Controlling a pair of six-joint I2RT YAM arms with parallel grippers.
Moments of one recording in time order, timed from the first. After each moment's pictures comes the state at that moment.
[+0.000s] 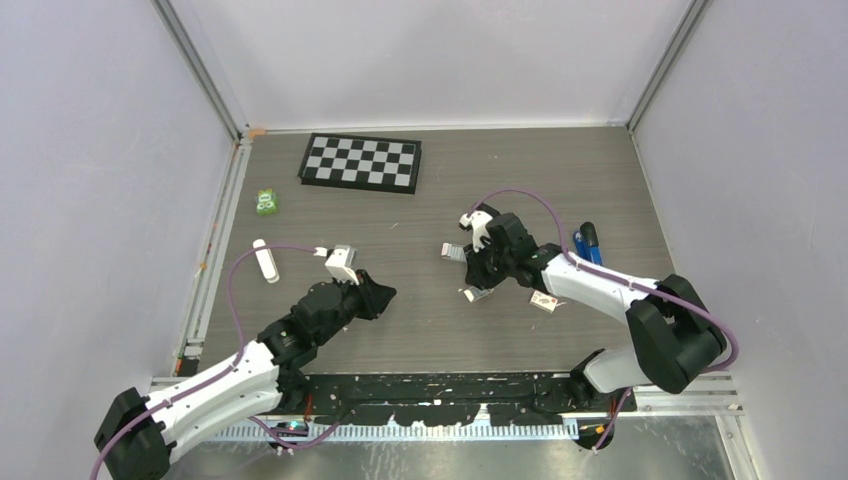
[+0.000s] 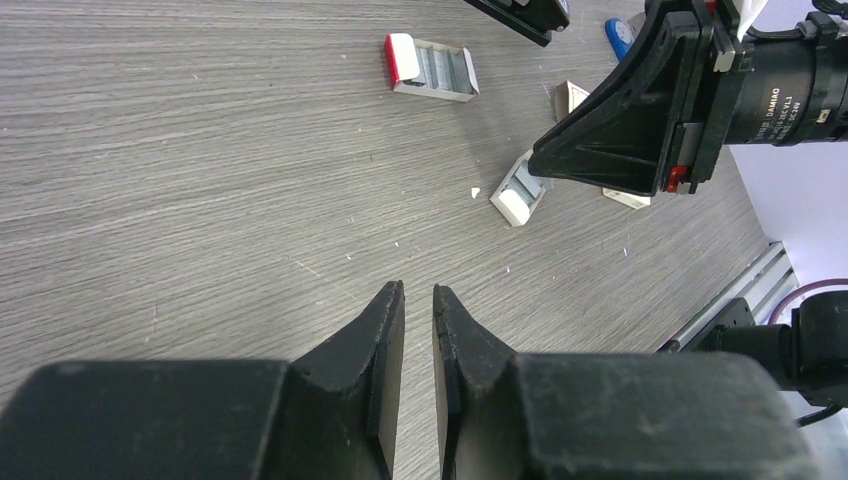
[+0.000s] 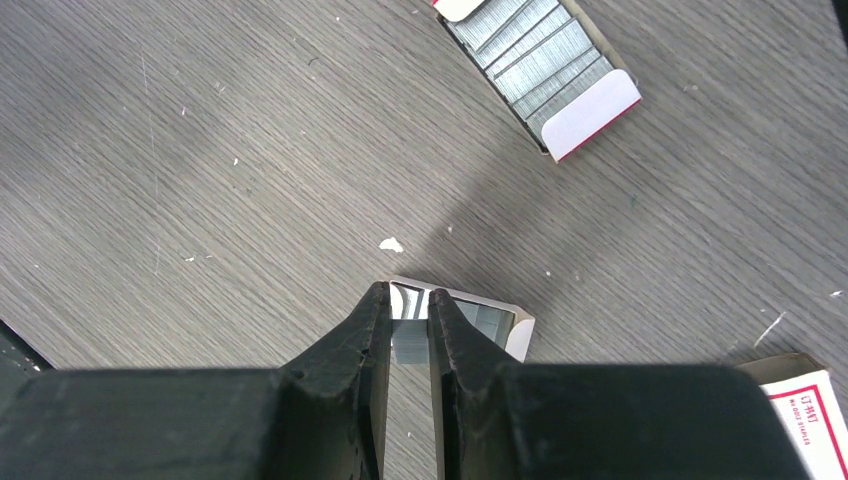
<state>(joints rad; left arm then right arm) -0.82 0.67 0.25 0.11 -0.16 -0.66 0.62 1.40 0.74 -0.18 -0.20 0.07</state>
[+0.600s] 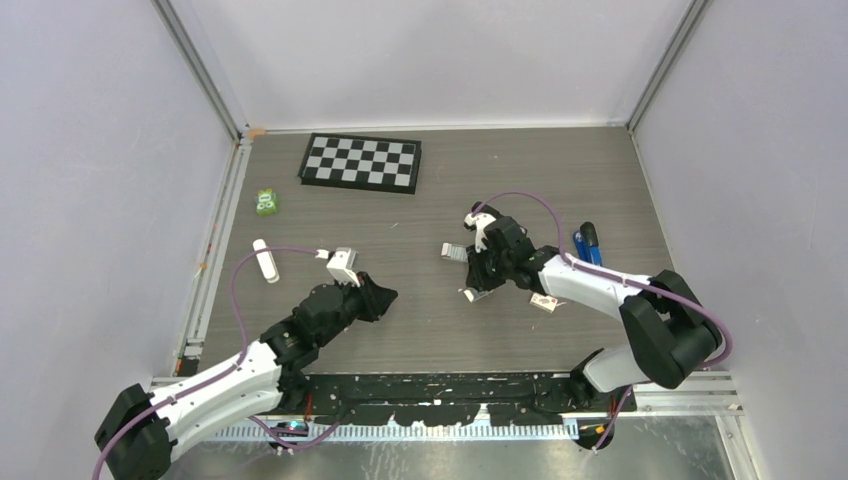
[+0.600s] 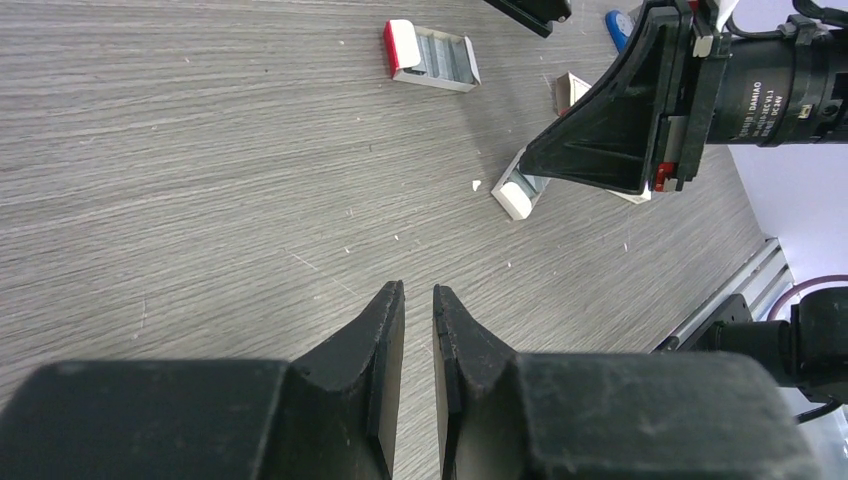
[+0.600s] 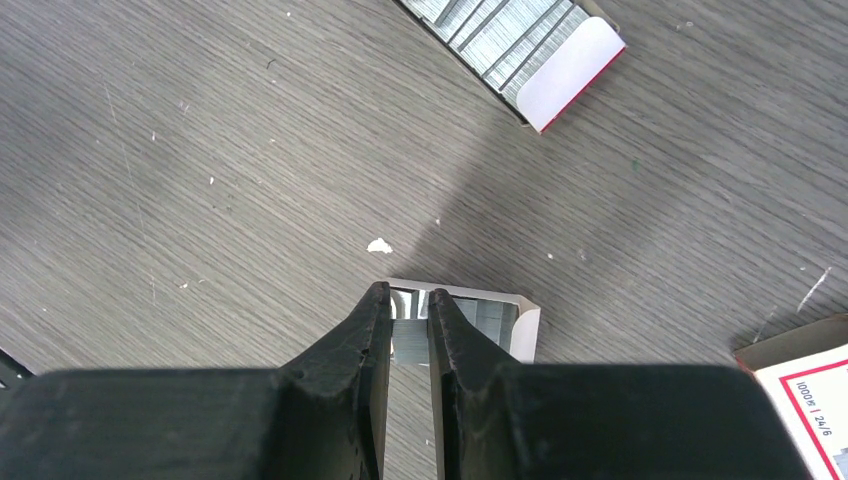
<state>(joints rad) -0.82 0.69 0.22 0.16 -0.15 -0.68 0.62 1.43 0.72 -0.16 -0.15 0.20</state>
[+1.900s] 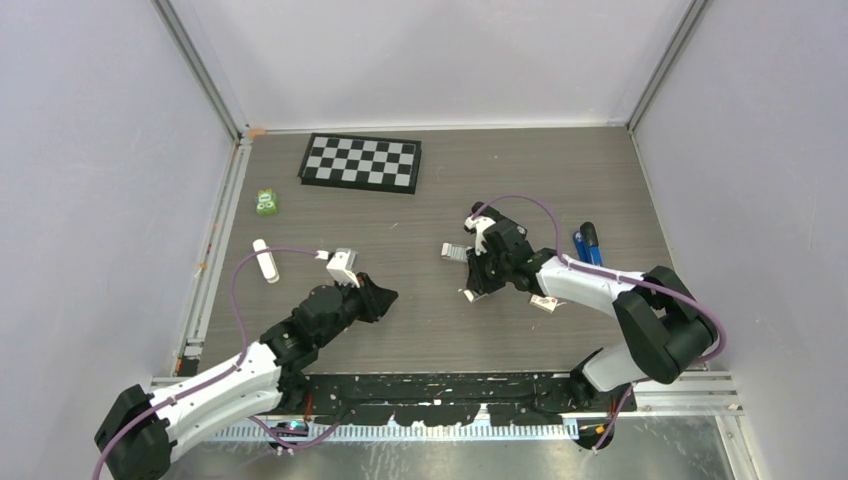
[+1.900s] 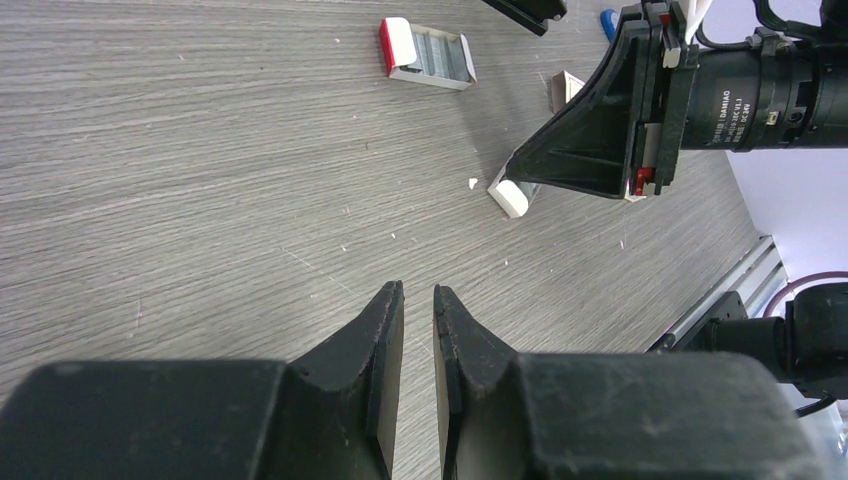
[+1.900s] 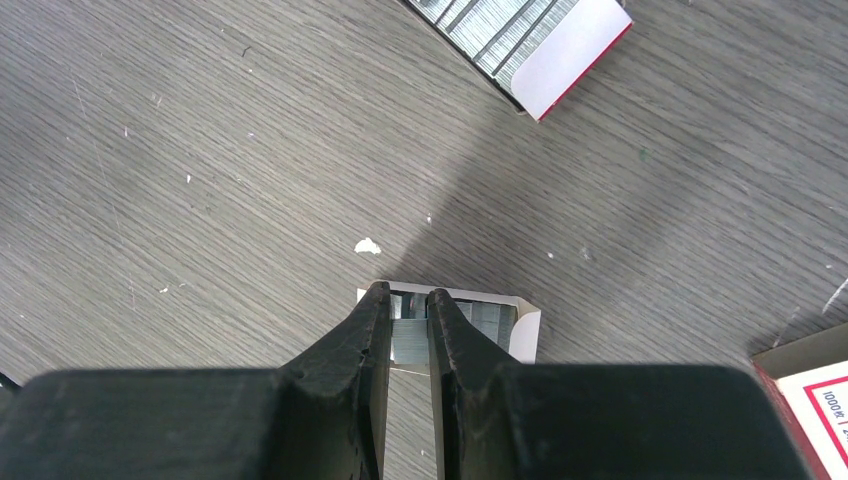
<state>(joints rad) -0.82 0.69 0.21 0.17 -0.15 -0.68 0.62 1.46 0.70 -0.13 -0.14 0.22</state>
